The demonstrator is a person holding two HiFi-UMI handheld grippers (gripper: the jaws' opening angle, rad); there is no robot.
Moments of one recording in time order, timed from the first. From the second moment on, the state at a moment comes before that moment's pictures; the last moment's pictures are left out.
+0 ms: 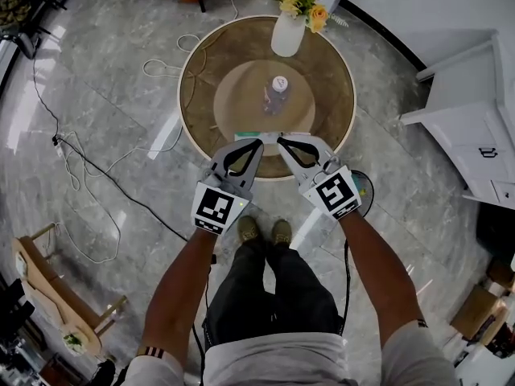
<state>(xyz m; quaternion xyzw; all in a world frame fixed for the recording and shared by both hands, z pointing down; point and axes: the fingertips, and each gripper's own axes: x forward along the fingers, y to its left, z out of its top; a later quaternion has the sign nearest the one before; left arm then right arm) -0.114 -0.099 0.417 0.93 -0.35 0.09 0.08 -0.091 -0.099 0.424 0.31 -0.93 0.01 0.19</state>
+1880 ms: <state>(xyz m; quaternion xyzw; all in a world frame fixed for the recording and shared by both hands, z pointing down) -0.135 -0.131 0.537 0.93 -0.33 0.14 0.12 -0.097 -0.116 0.656 0.13 -0.88 0.07 0.46</state>
